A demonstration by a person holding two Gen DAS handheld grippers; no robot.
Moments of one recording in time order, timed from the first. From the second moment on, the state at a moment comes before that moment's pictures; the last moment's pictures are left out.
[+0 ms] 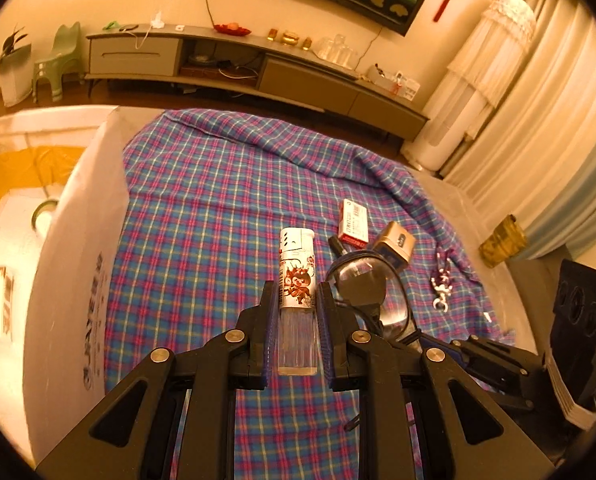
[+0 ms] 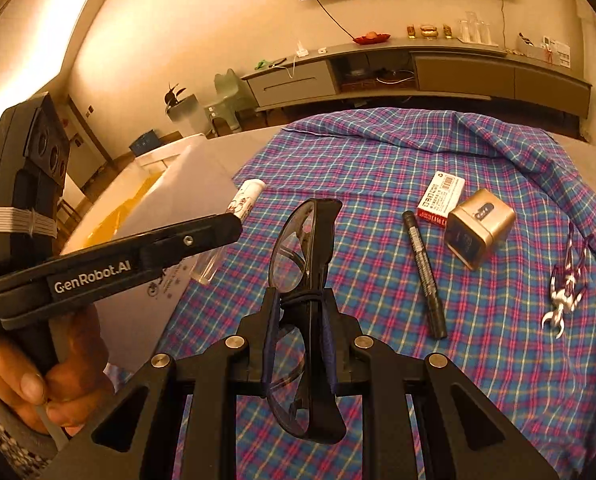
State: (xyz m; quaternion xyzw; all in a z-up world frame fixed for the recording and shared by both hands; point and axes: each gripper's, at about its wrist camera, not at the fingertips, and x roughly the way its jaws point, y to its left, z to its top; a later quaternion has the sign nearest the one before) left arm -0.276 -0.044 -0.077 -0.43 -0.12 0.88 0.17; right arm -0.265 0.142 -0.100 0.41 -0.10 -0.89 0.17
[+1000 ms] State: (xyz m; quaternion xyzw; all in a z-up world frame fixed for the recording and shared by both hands) left arm -0.179 -0.112 -0.035 -0.35 -0.20 0.89 0.21; right arm -0.180 0.096 -0.049 0.38 -0.13 -0.89 0.20
